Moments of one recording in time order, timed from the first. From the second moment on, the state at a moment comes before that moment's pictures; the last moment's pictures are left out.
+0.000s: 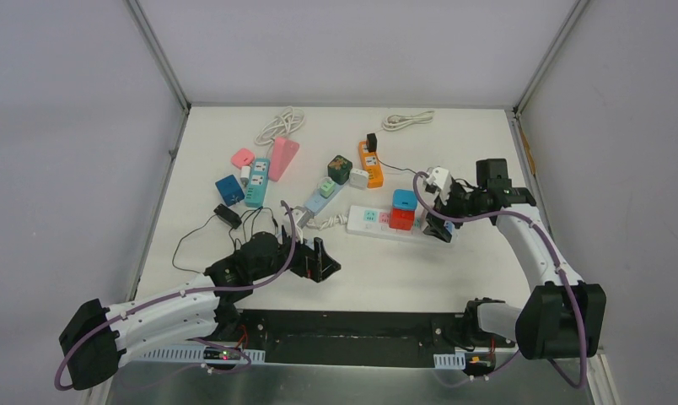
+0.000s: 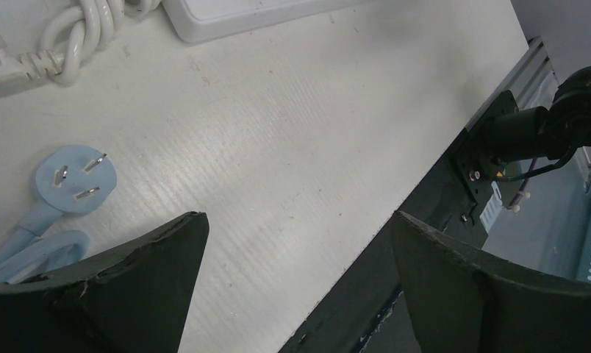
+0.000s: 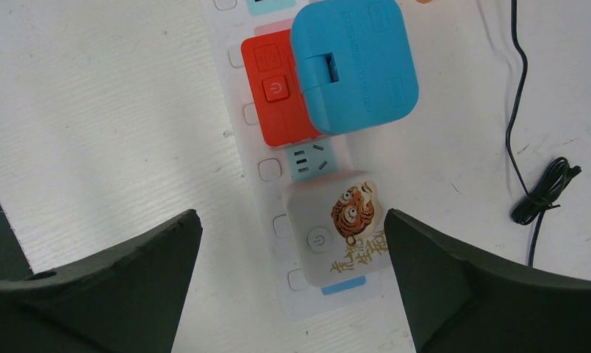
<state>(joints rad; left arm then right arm) -0.93 0.74 0.28 0.17 0.10 -0.45 0.07 1.21 0.90 -0.78 -0.71 -1.00</state>
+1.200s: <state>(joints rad) -0.93 0.73 0.26 0.19 0.12 -0.47 0.07 1.19 0.89 -0.84 -0.74 -1.09</state>
